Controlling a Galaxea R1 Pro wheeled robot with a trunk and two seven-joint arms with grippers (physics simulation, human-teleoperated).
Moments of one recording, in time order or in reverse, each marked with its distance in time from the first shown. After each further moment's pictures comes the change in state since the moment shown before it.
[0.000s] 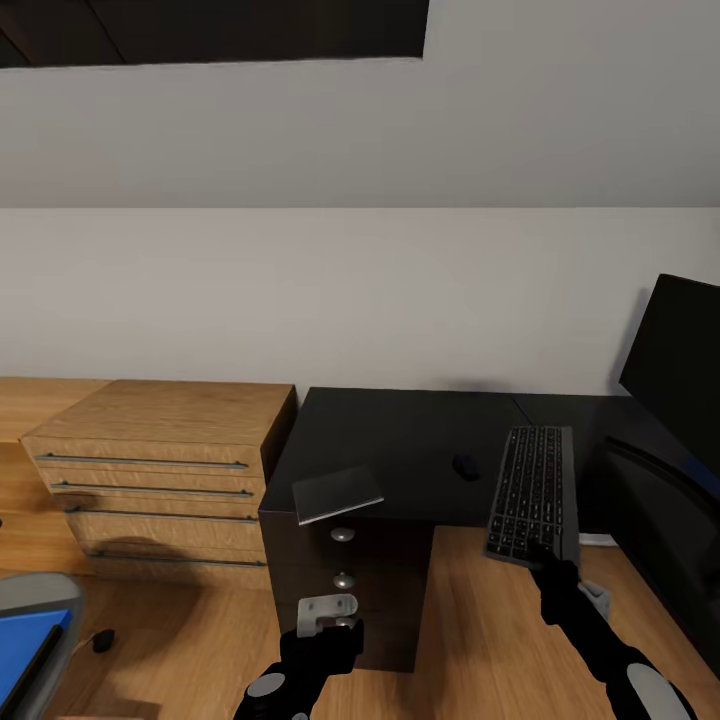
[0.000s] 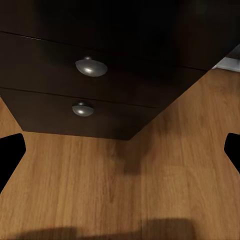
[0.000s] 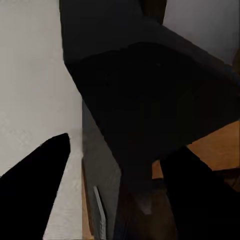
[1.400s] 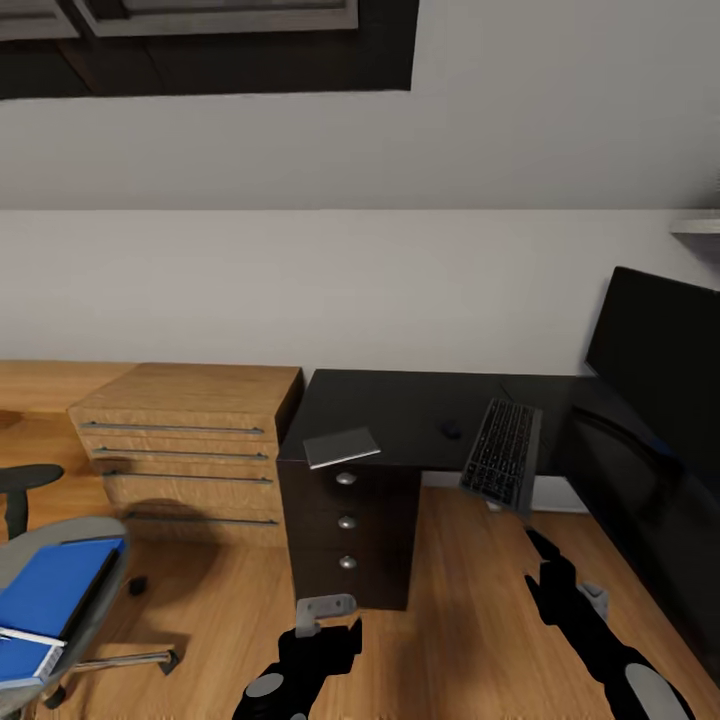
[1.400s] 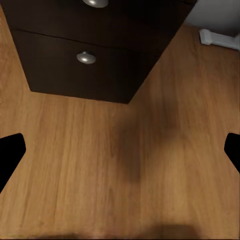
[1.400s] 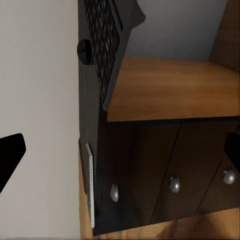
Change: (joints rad) left arm 0.000 0.005 0.000 0.000 0.000 -0.002 0.000; right arm 0.000 0.002 0.005 0.000 0.008 0.001 0.002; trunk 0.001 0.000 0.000
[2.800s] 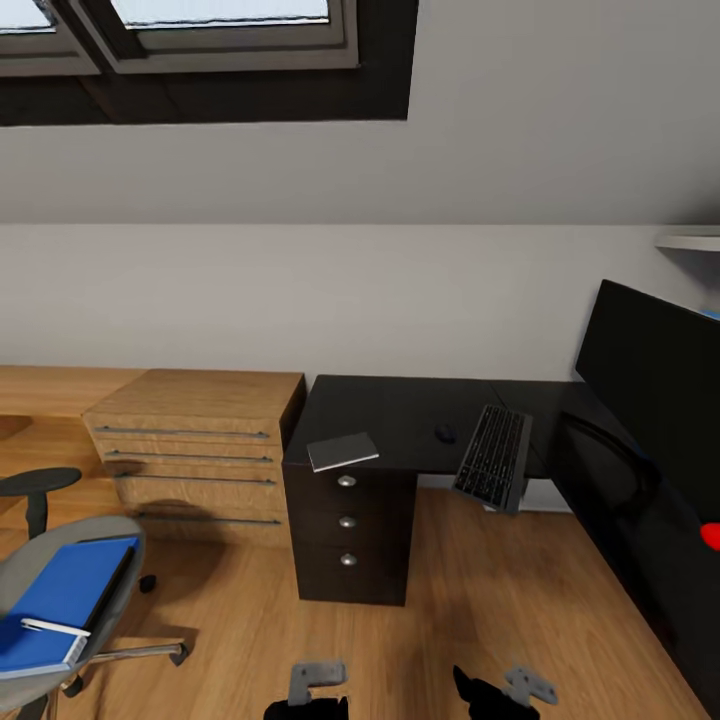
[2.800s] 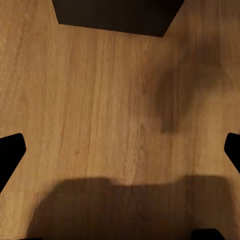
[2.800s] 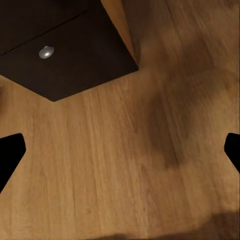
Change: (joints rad) left arm 0.000 0.021 0.009 0.313 -0.010 -0.090 0.005; right arm 0.012 0.038 0.327 0.409 0.962 -0.142 0.006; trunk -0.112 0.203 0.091
